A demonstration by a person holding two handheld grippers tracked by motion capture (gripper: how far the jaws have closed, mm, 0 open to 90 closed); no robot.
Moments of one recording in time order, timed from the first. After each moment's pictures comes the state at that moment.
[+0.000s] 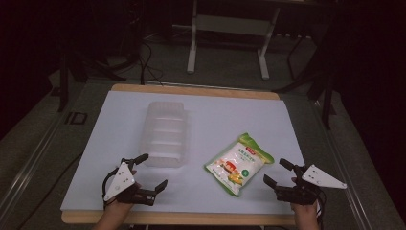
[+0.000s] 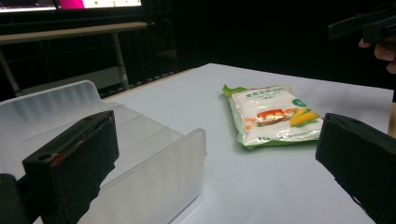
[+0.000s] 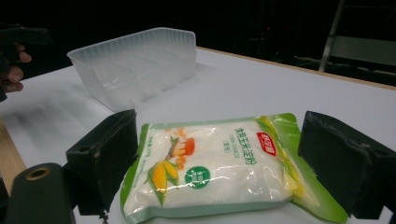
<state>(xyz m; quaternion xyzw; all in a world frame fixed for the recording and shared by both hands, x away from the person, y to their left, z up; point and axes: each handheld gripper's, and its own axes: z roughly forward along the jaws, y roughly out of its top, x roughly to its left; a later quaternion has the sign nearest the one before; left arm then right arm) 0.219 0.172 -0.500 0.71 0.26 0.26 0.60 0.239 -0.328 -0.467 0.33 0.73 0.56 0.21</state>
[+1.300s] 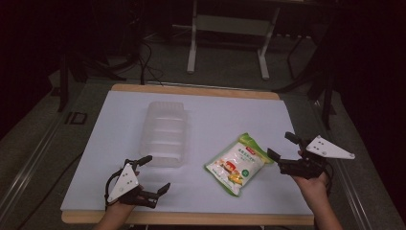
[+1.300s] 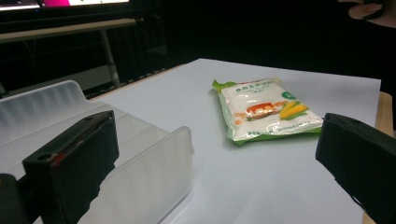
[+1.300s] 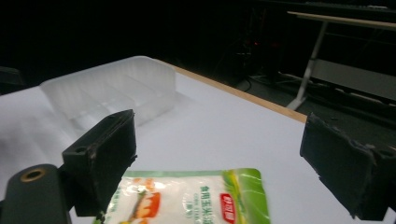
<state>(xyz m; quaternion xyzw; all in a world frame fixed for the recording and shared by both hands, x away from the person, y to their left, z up) 0.218 0.166 -0.501 0.73 0.24 0.26 0.59 0.284 -0.320 -0.402 0.31 0.74 0.55 0.25</state>
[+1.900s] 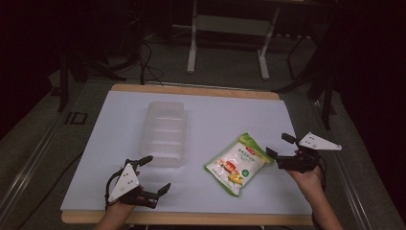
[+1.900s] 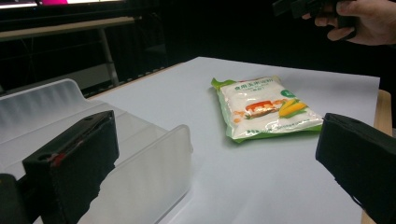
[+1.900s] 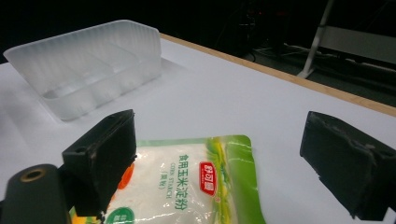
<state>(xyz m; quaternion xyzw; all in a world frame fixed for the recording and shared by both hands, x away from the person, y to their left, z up) 0.218 0.165 -0.502 0.73 0.24 0.26 0.59 0.319 -0.336 -0.440 0.33 0.76 0.52 0.22</state>
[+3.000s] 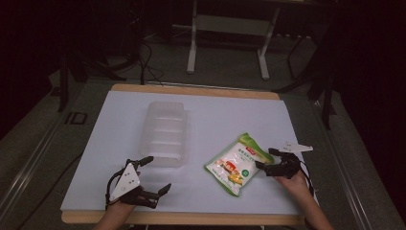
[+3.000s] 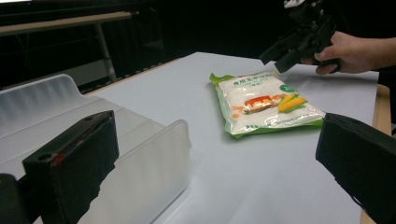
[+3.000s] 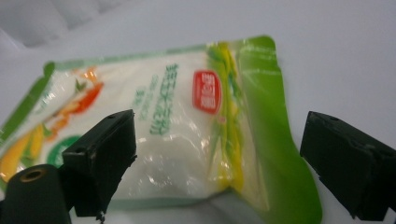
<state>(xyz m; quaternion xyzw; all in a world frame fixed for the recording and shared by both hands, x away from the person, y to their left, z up) 0.220 0.165 -0.503 0.74 0.24 0.25 0.58 0.347 -0.331 -0.520 0.37 0.81 0.44 0.14</state>
